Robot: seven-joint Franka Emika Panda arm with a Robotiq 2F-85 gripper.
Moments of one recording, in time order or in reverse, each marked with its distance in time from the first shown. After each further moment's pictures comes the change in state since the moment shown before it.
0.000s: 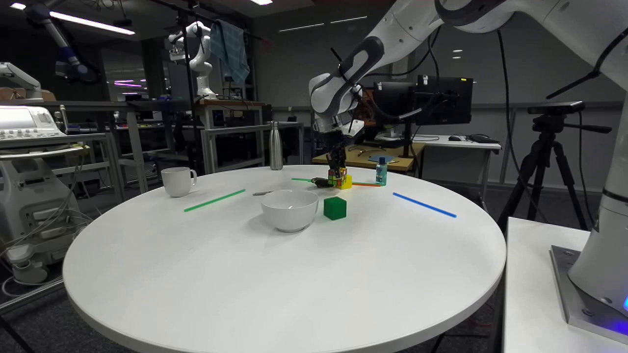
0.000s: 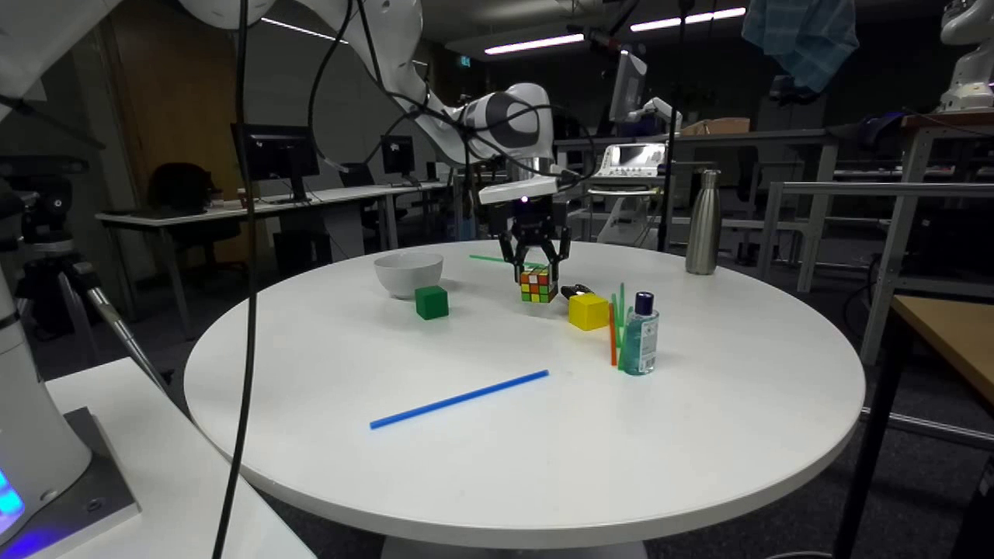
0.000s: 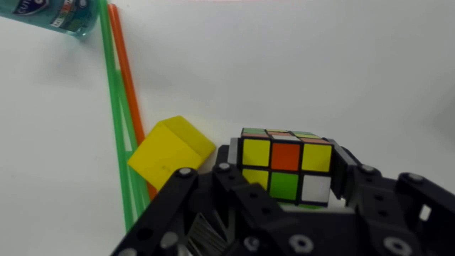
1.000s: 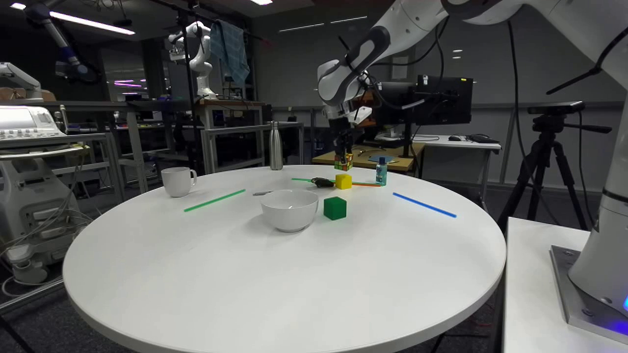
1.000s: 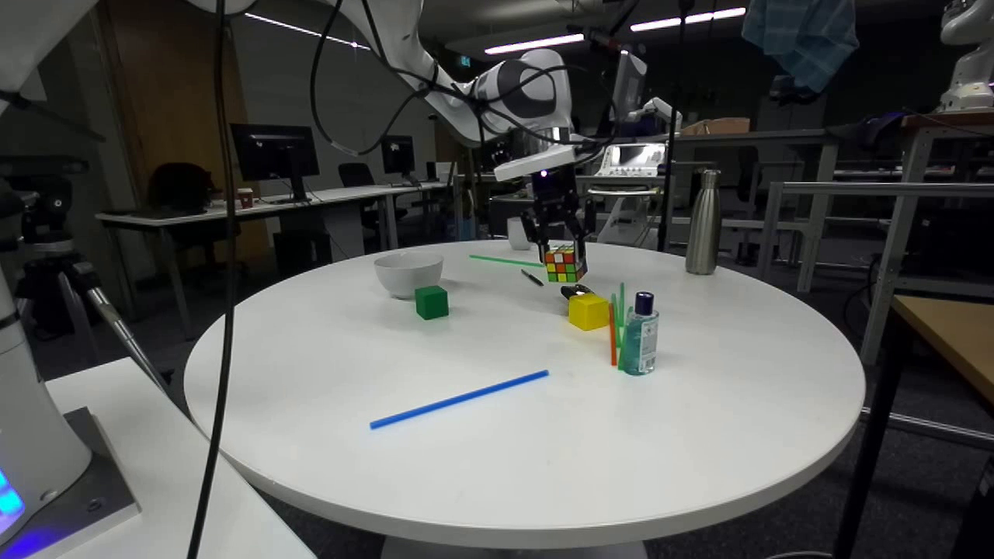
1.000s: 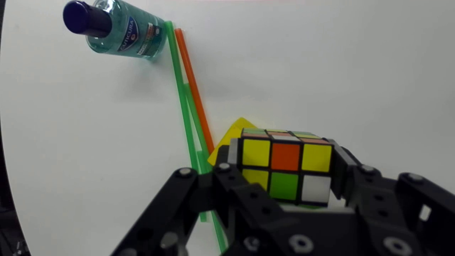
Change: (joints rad) arm -0.014 -0.047 -0.056 0.017 -0.005 -0.005 0.046
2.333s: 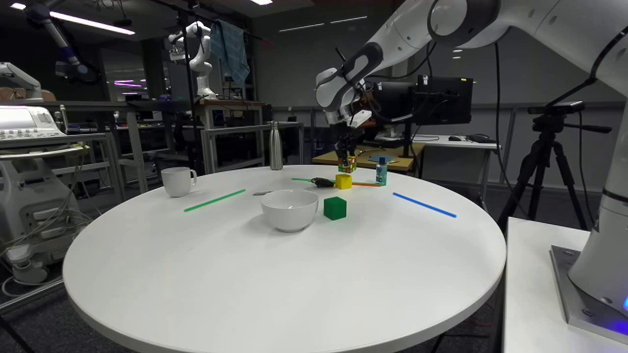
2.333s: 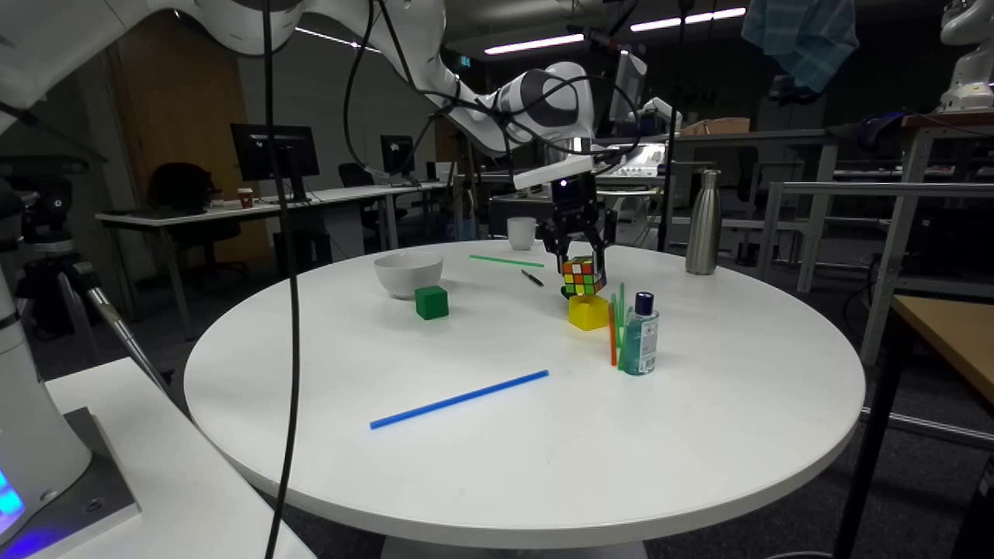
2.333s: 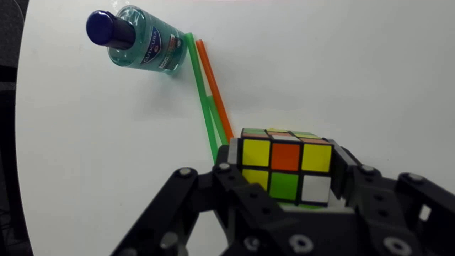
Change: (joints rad) arm -0.027 0.147 -0.017 0.215 0.000 -0.132 0.028
